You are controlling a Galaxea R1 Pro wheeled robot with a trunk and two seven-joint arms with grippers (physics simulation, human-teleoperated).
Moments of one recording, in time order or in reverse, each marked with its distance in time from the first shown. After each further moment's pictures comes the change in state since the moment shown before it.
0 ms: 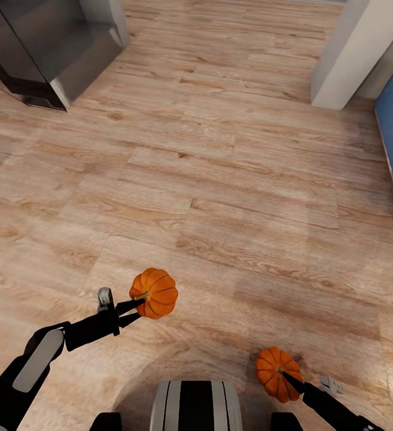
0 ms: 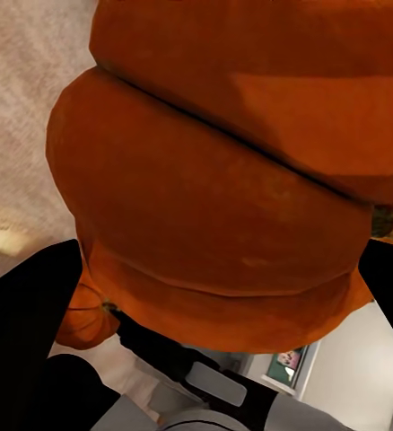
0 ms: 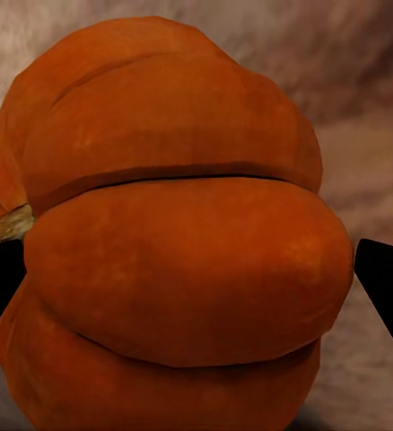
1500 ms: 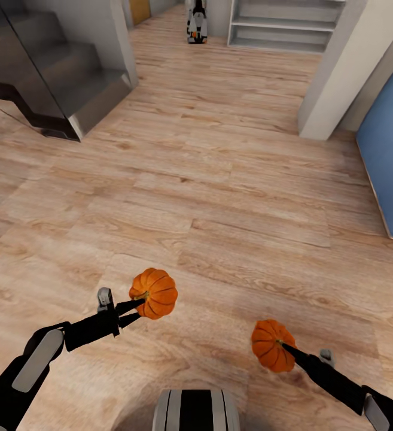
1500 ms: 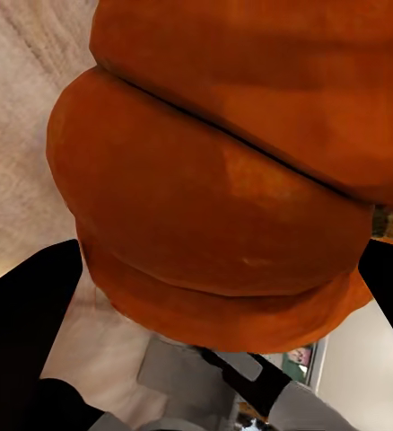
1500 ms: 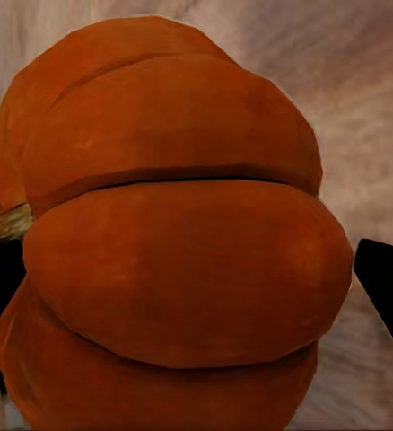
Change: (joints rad) left arm -0.001 0.003 -0.002 0.002 0.000 -0.001 0.000; right arm 0.000 -0.008 -0.011 -0.242 -0.053 0.370 0.288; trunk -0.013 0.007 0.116
